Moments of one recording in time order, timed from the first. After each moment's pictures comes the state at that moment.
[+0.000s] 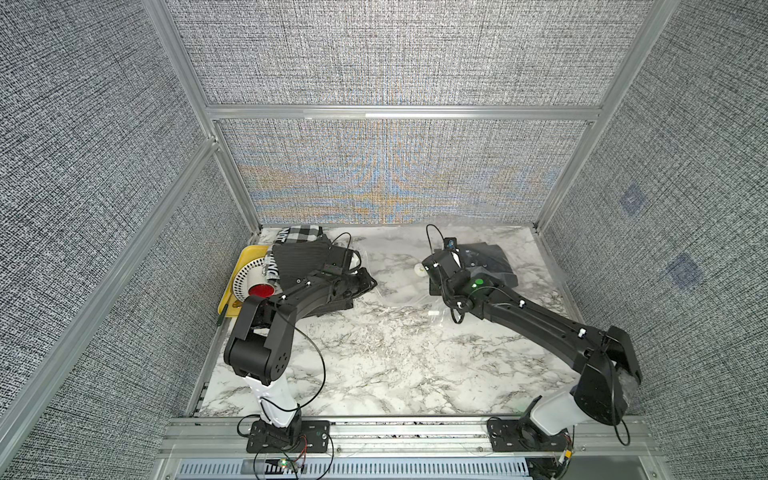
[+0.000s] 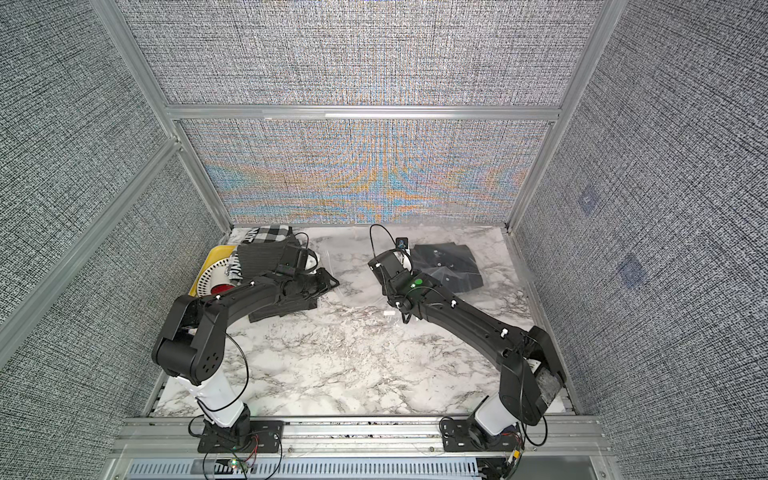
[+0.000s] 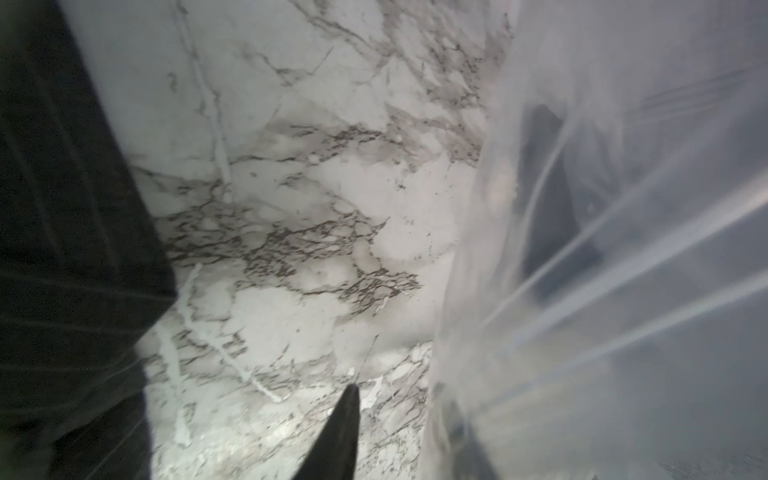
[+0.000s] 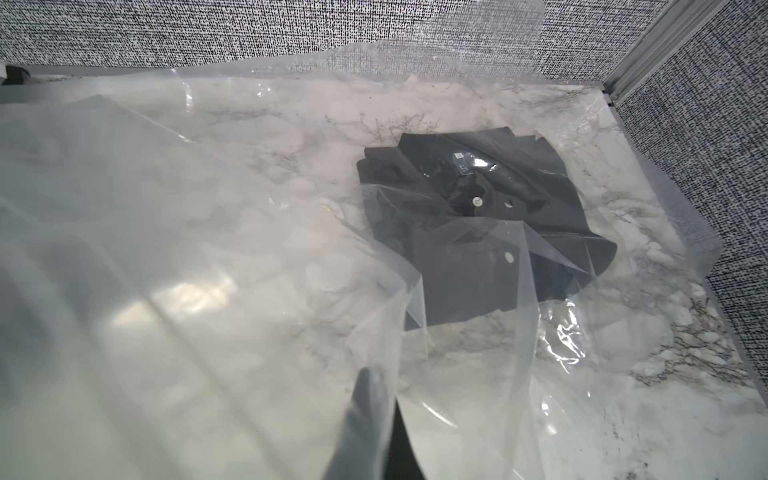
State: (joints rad) left arm -0.37 1.76 1.09 -0.22 0.39 -0.70; right arm 0.73 1.54 1.28 -0.60 0.65 0.53
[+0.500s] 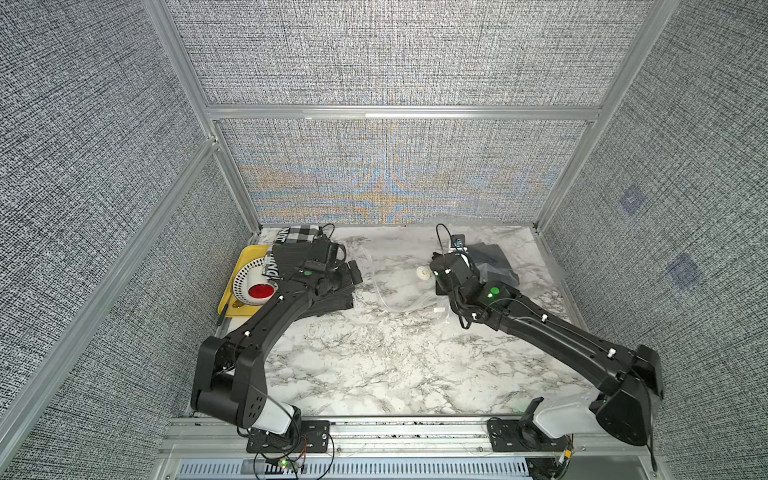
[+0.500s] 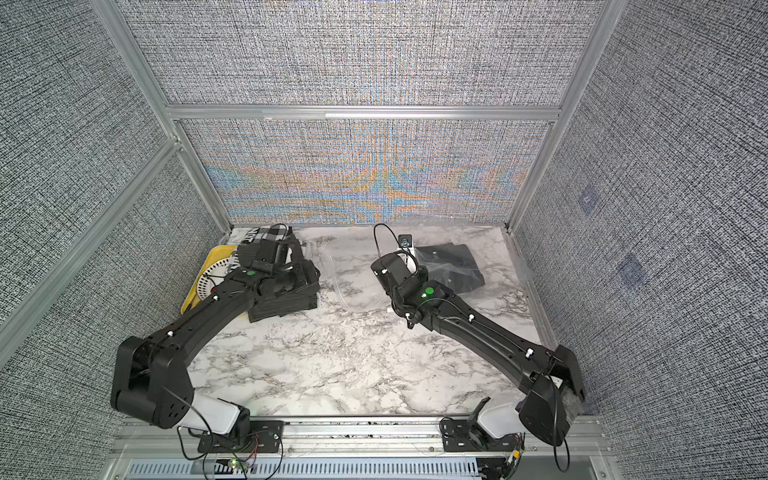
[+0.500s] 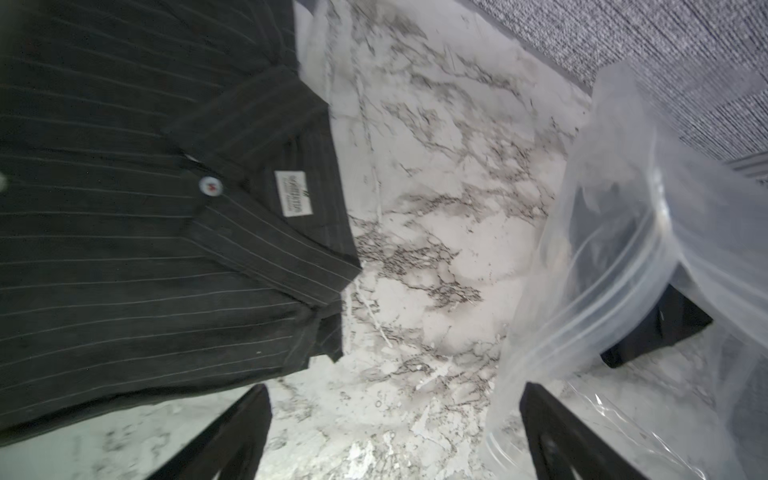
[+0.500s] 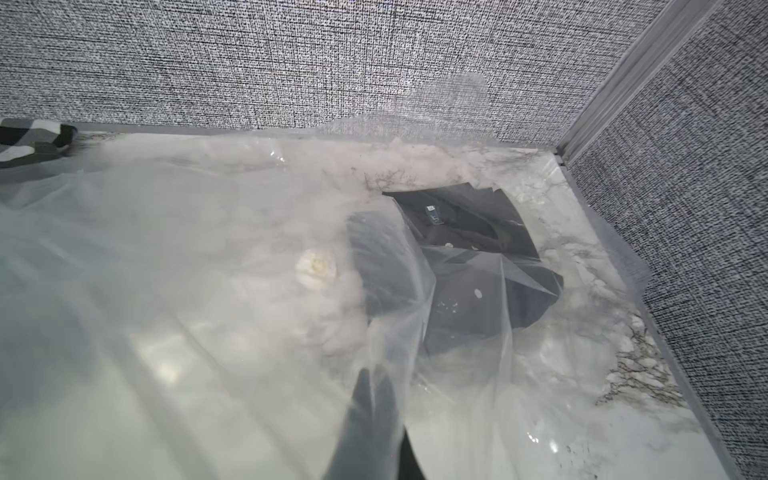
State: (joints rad) left arm -0.33 1.46 1.13 -0.54 0.03 -0.61; right arm 0.79 1.41 1.24 -0.58 0.77 0.45
